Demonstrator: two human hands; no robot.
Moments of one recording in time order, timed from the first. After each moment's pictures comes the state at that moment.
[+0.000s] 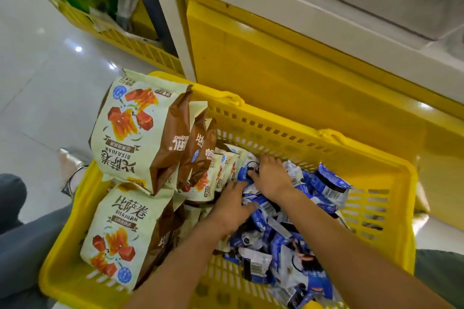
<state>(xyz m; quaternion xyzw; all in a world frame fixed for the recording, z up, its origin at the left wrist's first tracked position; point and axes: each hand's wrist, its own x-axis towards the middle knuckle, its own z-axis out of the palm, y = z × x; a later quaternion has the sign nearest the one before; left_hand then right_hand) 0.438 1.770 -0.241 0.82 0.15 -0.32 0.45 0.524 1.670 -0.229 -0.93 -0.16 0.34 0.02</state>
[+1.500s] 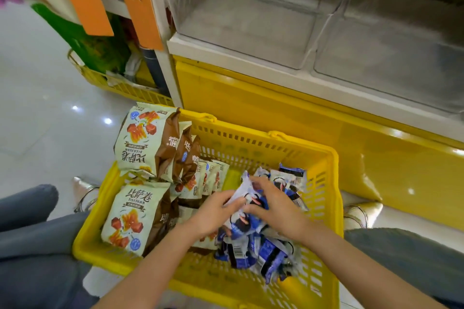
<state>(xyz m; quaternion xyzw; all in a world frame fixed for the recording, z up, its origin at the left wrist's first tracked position) 0.408 1.774 -0.132 0.76 0.02 -0.26 0.59 0.440 1.599 -0.118 -0.87 -0.15 0.30 0.36</state>
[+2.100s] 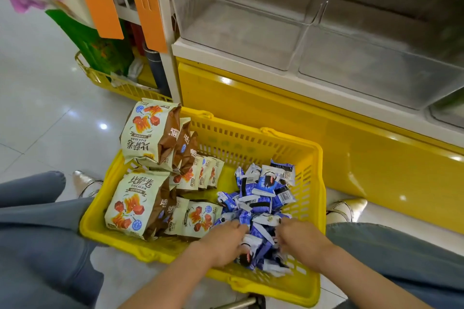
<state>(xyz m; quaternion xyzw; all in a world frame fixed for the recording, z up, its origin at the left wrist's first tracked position) 0.347 1.734 -0.144 0.90 -0.16 -0.34 0.23 0.383 1.543 -0.093 -0.89 -0.28 0.36 -0.05</state>
